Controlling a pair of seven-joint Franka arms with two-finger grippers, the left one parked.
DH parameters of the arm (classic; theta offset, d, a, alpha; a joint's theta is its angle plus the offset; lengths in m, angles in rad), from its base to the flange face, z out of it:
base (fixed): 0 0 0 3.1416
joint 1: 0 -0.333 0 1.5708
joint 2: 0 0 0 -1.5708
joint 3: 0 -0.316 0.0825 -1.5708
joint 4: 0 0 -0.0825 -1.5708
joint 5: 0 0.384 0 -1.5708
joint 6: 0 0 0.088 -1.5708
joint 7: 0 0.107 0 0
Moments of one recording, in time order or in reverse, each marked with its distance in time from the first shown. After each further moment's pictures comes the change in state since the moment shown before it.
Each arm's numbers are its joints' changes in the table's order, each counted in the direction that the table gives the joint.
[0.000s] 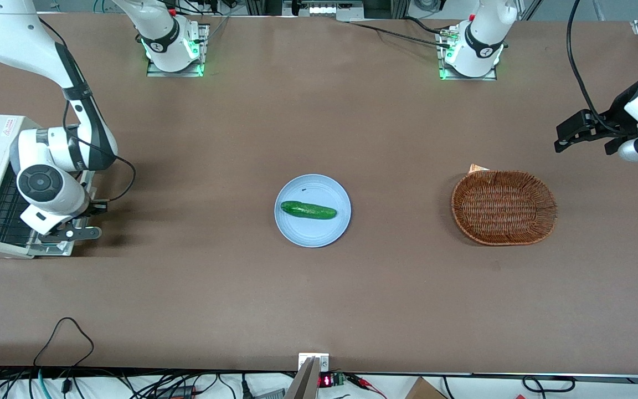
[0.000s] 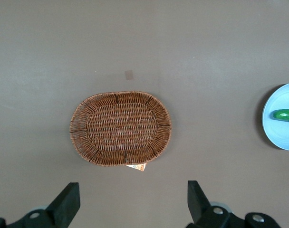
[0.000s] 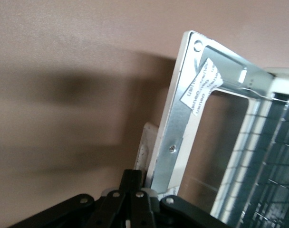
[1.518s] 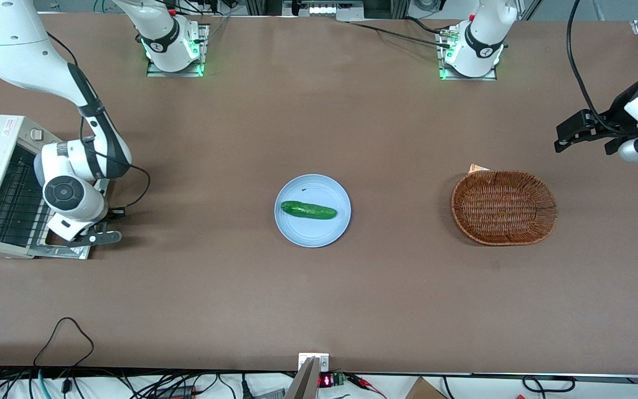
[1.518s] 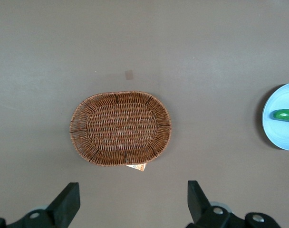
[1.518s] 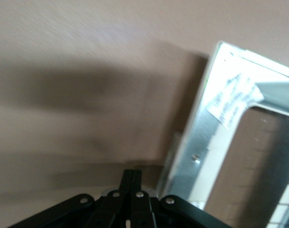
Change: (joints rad) arm 0.015 0.093 -0.041 0.009 -0.013 -0.092 0.014
